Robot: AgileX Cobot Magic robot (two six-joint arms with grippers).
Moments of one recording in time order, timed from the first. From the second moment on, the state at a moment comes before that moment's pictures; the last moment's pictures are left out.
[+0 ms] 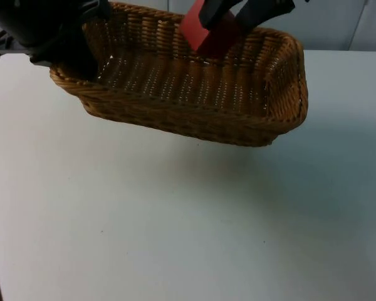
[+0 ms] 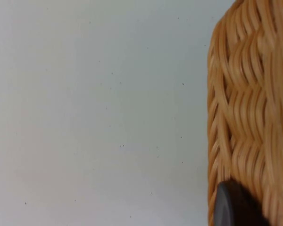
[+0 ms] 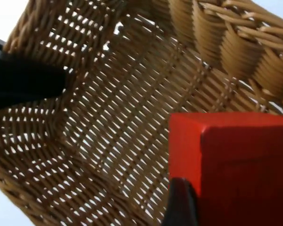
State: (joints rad) right arm 0.38 2.12 -1.93 0.46 1.06 -0.26; left arm -0.15 1.94 -1.37 -0.64 0.71 0.33
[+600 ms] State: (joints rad) right arm 0.37 2.01 -1.94 0.17 1.12 -0.13; left arm -0.15 1.94 -1.37 -0.63 0.71 0.32
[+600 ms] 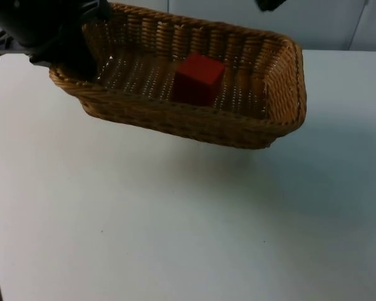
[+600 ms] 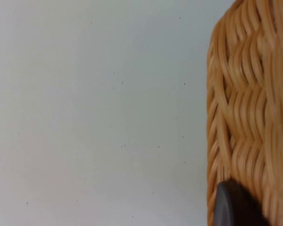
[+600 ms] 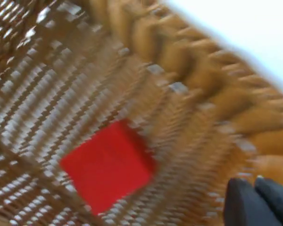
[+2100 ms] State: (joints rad) right arm 0.27 0.83 -1.00 -0.61 0.83 0.73; left arm -0.19 2.05 -1.37 -0.86 0.73 0.50
